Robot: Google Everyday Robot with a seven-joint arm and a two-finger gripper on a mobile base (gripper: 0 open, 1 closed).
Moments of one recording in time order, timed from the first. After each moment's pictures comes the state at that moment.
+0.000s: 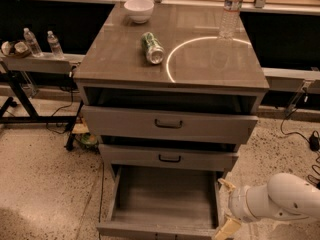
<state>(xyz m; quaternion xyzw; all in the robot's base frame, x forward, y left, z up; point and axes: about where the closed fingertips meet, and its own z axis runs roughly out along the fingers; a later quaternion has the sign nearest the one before) 0.397 -0.195 0.503 -0.57 0.76 0.16 0.26</state>
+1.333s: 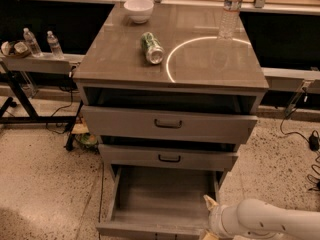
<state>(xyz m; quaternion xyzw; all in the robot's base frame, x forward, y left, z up) 0.392 -0.156 0.381 -0.56 0.78 0.14 0.26</state>
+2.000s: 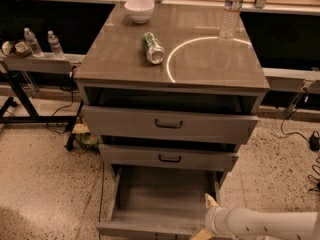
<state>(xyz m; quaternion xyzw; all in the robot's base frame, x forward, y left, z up) 0.434 -0.169 0.297 -0.52 0.80 0.07 0.29</state>
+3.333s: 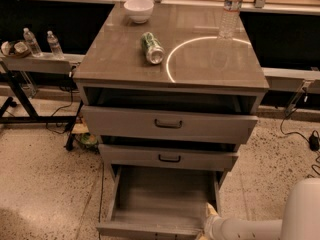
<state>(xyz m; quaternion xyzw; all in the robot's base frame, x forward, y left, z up) 0.440 -0.192 0.187 -0.51 0.81 0.05 0.28</state>
